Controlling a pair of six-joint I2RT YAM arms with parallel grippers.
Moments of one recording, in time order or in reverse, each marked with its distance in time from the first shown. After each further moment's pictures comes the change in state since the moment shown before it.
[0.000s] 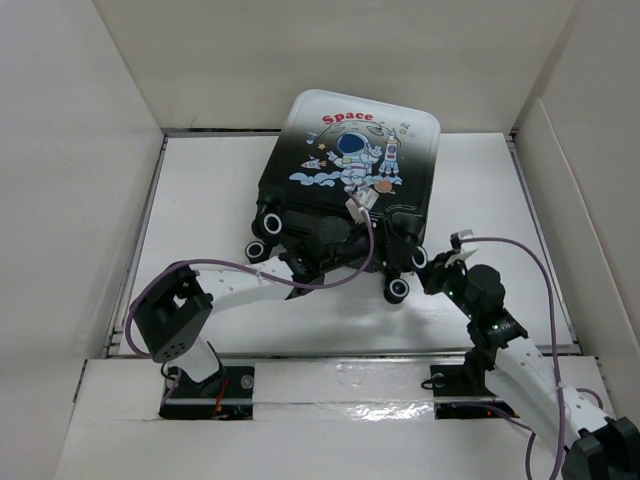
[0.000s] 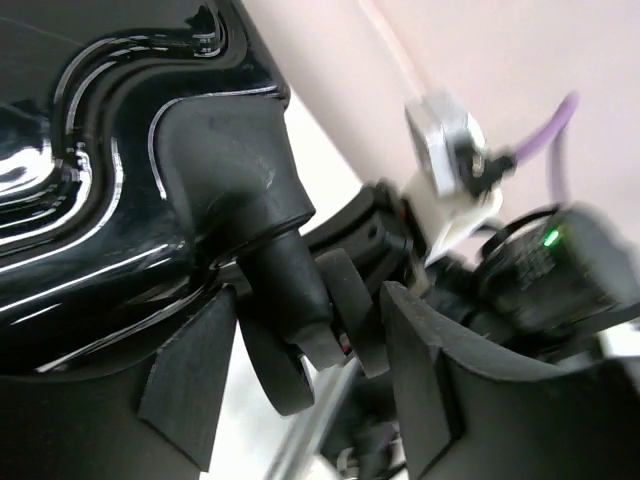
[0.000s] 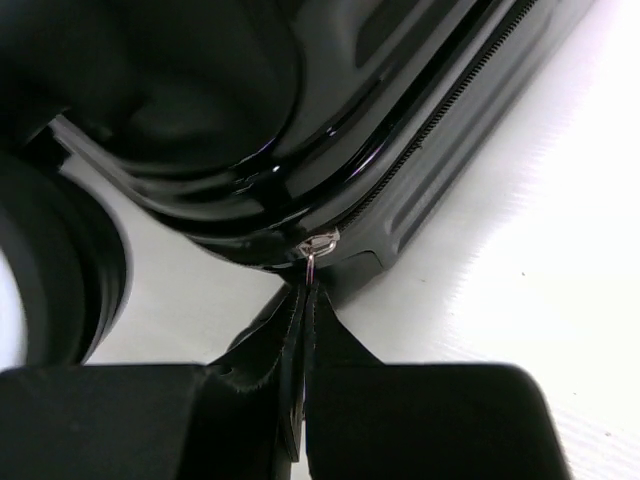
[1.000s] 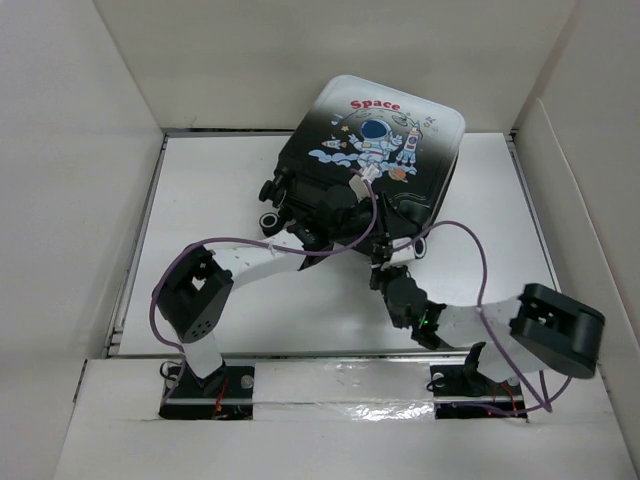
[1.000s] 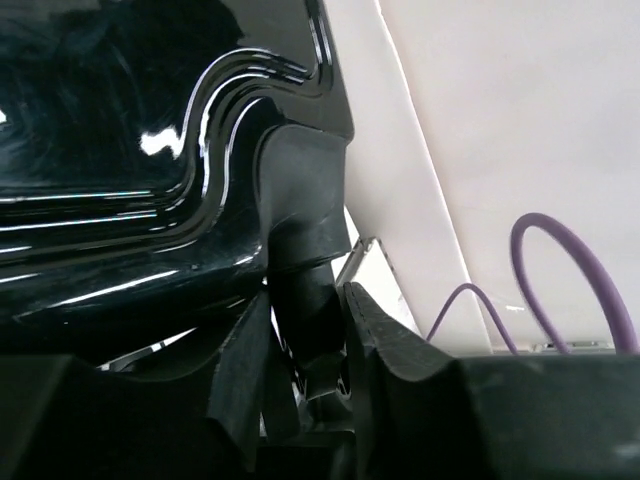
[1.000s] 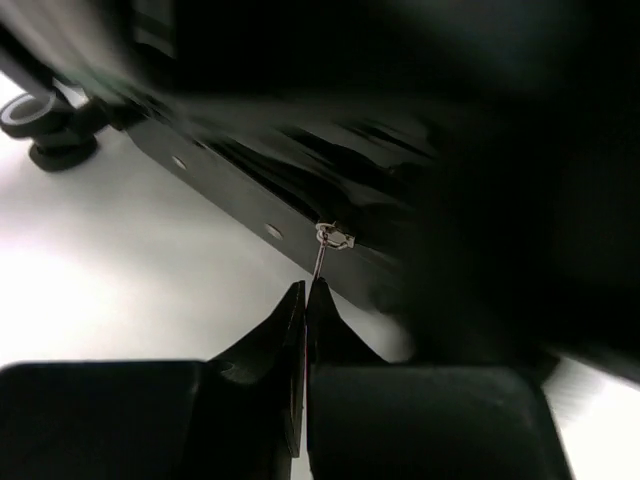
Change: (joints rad) left arm 0.125 0.153 0.208 -0.115 0.196 -0.215; right arm 0.689 0.692 0.092 0.687 0.942 -0.098
